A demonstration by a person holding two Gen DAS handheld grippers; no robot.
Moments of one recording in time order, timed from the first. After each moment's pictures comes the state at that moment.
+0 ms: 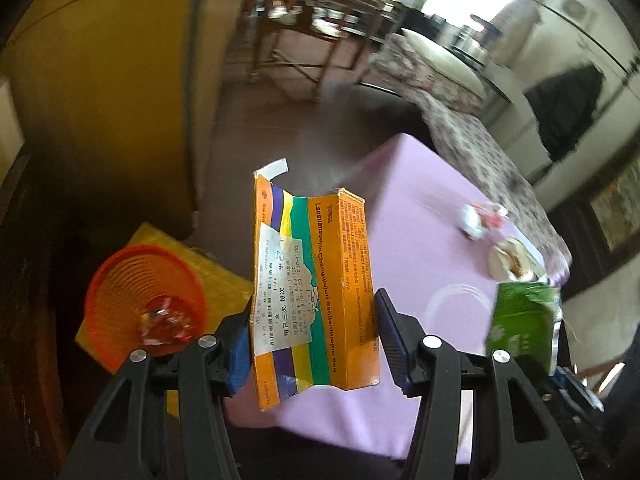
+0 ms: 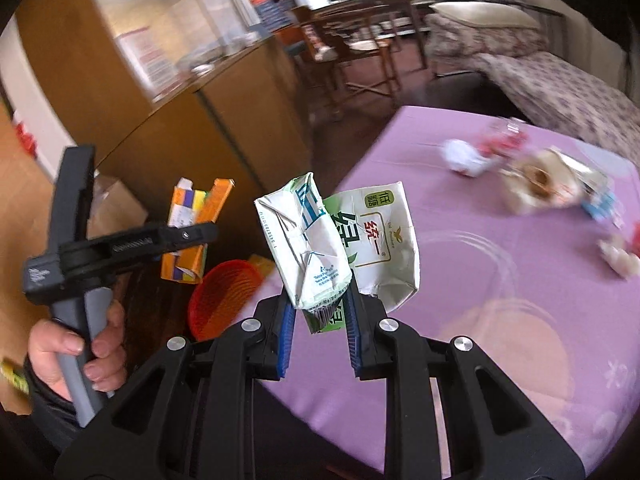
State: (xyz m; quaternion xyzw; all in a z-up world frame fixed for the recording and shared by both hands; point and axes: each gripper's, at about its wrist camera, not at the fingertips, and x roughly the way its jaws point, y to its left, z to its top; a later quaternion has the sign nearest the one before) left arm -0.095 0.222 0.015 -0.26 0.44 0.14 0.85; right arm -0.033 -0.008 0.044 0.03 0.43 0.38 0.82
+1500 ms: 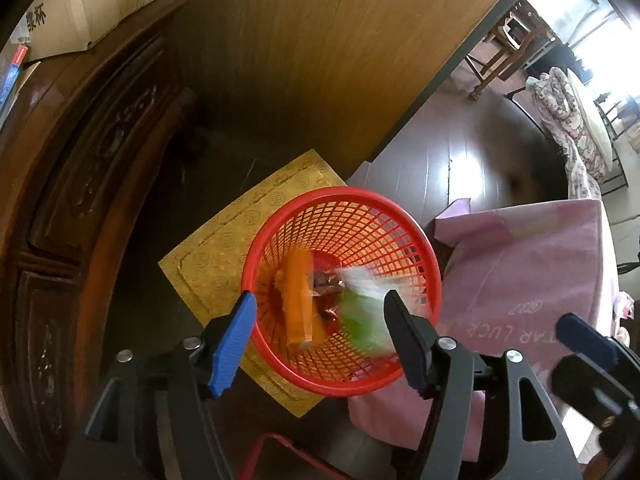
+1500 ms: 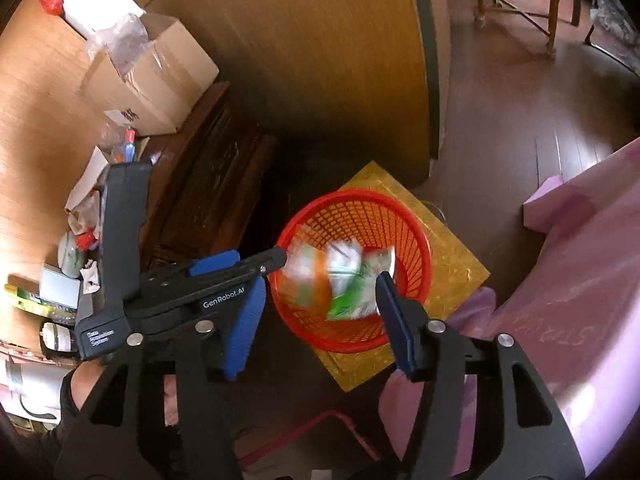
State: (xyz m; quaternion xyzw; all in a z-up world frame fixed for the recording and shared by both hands) left arm -0.198 0.411 -0.099 -0.37 0.49 0.30 0.73; right arm -0.053 0.272 -0.027 -0.12 0.55 0.50 0.65
